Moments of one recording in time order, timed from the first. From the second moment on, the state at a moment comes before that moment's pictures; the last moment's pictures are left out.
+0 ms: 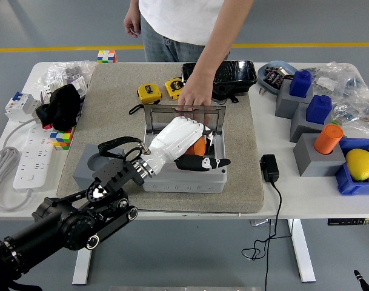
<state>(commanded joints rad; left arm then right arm) -0.58 0.04 -0.61 -0.99 2.00 0.46 -0.23 0.12 -0.09 1.51 0.18 -1.32 -0.16 -0.04</state>
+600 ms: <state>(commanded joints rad) -0.58 0.04 -0.62 -0.98 2.00 0.43 -0.23 0.12 -0.09 1.50 0.18 -1.31 -0.16 -0.04</state>
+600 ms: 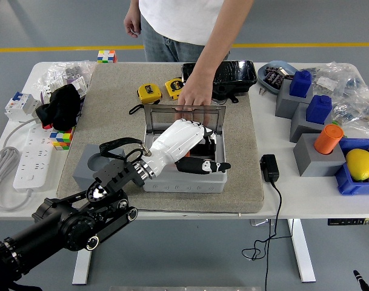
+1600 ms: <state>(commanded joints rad) -0.55 0.08 -0.64 -1.10 2.04 0.37 -0.21 0.12 -0.08 1.51 0.18 -1.31 -0.16 -0.04</state>
